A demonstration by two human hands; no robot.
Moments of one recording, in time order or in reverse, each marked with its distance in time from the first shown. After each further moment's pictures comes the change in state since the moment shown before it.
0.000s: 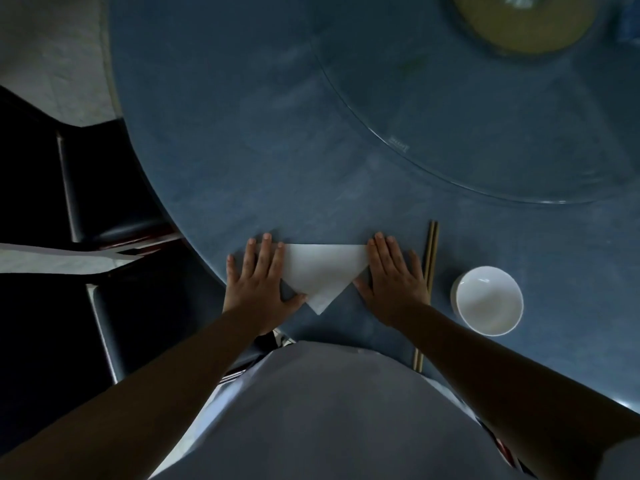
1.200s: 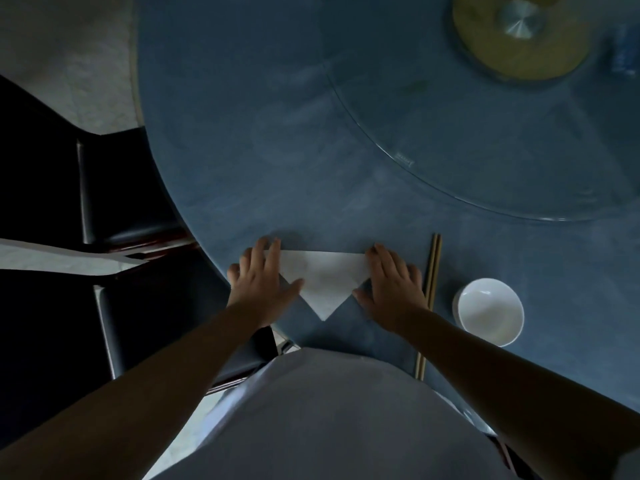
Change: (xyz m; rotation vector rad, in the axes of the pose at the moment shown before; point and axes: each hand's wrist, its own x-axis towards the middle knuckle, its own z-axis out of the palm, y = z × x) left_hand 0.009 -0.007 -0.020 -0.241 0.081 -0.136; right_hand 0.000 -0.010 -0.025 0.083 0.040 -0.075
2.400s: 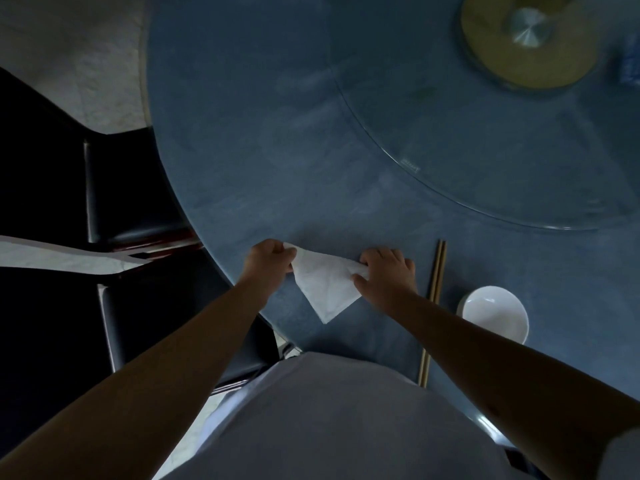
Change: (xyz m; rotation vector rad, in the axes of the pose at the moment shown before) left_hand 0.042 0.012 -0.022 -1.073 -0.144 -0.541; right_hand 0.041 -0.016 -0.010 0.153 -0.029 0.120
